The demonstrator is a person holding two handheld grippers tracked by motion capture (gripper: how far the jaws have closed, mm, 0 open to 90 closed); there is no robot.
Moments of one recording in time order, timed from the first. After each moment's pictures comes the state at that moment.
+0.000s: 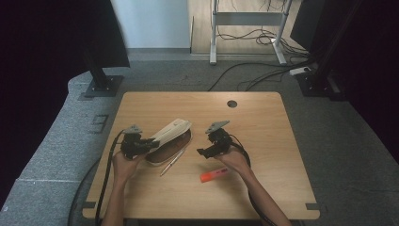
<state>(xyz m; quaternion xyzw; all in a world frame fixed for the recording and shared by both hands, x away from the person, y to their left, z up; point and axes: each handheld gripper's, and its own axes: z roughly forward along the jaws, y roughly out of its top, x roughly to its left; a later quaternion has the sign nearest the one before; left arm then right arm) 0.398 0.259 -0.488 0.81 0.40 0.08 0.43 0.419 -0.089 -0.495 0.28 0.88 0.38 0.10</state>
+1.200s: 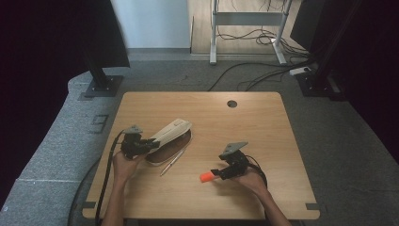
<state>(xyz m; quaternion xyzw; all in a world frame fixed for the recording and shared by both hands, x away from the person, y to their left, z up) 0.398 0.259 -0.489 0.81 0.40 0.07 0.43 0.356 -0.139 -0.524 0.26 0.88 0.39 0.06</state>
